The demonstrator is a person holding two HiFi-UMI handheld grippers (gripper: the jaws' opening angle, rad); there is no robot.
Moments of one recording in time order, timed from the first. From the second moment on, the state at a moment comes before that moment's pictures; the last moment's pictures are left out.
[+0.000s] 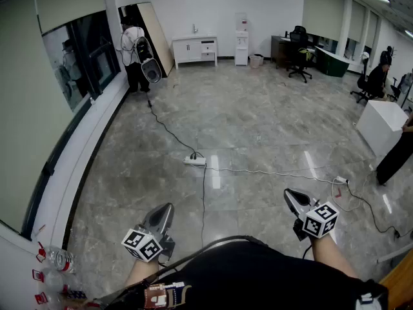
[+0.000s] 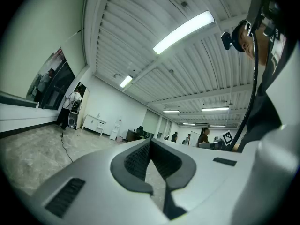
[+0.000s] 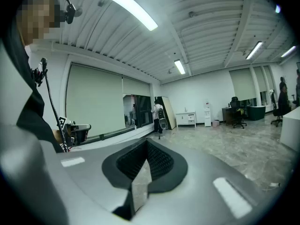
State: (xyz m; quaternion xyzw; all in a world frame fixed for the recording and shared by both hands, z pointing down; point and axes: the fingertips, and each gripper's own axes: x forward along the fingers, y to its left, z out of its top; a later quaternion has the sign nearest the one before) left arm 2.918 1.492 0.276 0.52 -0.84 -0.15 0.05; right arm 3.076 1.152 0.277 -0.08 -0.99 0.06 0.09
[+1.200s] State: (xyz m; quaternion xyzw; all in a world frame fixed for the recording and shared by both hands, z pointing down) left arm 2.950 1.412 0.270 0.54 -0.83 -0.13 0.06; right arm 3.119 1.089 0.292 -0.08 -0.99 0.10 0.08
